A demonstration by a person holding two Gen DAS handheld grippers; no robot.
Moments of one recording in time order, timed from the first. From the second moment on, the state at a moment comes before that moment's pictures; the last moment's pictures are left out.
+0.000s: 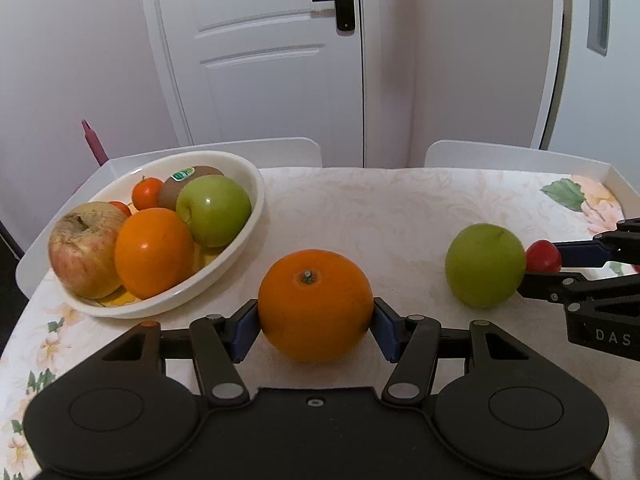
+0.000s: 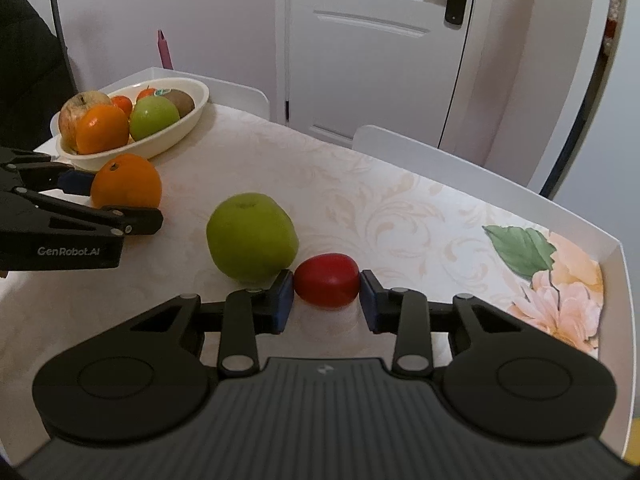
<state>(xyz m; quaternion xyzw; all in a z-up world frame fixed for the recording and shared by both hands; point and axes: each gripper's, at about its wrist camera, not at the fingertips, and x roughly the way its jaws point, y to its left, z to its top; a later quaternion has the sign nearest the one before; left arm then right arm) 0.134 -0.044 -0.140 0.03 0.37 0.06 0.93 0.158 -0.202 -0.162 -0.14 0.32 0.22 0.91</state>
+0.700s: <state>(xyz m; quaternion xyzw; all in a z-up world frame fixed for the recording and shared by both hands) 0.087 -0.005 -0.048 0.01 0.32 0.06 0.95 0.113 -0.153 -0.070 -0.10 0.29 0.22 0.93</state>
